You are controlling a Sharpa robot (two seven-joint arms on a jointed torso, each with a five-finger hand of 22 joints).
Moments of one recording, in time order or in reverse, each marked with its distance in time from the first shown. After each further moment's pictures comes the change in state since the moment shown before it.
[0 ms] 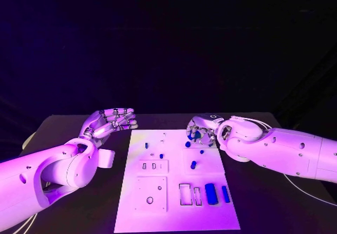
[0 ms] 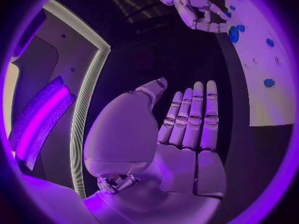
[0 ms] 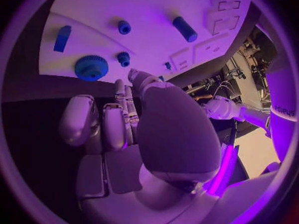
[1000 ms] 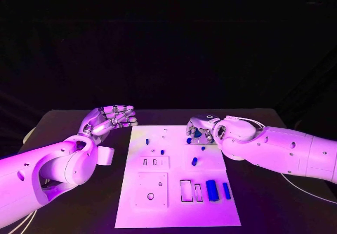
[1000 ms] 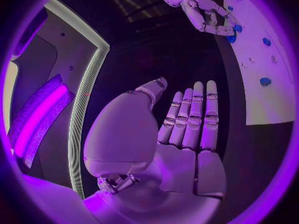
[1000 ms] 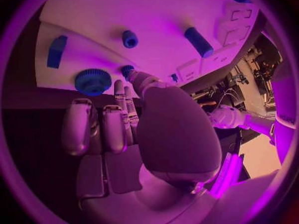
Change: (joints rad) left arm 0.000 -0.008 0.003 0.007 -0.001 0.009 -0.008; left_hand 0.000 0.000 0.000 0.000 0.000 0.000 0.000 0.000 0.000 0.000 0.000 -0.004 0.000 0.000 0.000 0.000 0.002 0.000 0.000 0.000 0.004 0.001; right arm -0.020 0.046 -0.001 -0.046 -0.048 0.040 -0.050; right_hand 0.000 0.000 0.012 0.010 0.000 -0.003 0.003 0.000 0.020 -0.014 0.007 0.000 0.000 -0.004 0.004 0.041 0.033 -0.015 0.003 0.011 0.081 0.105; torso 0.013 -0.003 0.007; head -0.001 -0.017
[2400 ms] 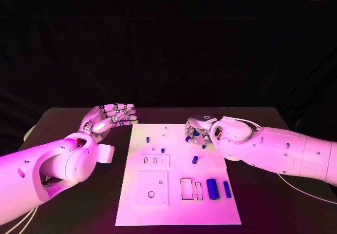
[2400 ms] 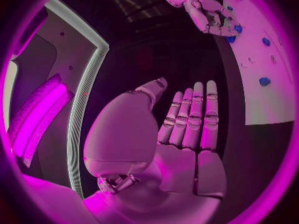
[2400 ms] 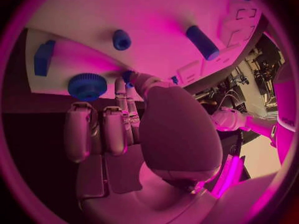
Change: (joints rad) left arm 0.002 -0.003 0.002 -0.001 0.000 0.004 -0.010; left_hand 0.000 0.000 0.003 0.003 0.000 0.000 0.000 0.000 0.000 0.000 0.000 0.000 0.000 -0.007 0.000 -0.004 0.002 0.000 0.000 0.000 0.000 0.000; right arm -0.013 0.033 -0.003 -0.017 -0.006 -0.019 -0.018; right_hand -0.014 0.043 0.083 -0.014 -0.036 0.081 -0.015 0.044 0.054 0.075 -0.025 0.006 0.015 0.004 -0.004 0.029 0.011 0.000 0.007 0.000 0.077 0.101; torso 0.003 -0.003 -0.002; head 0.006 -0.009
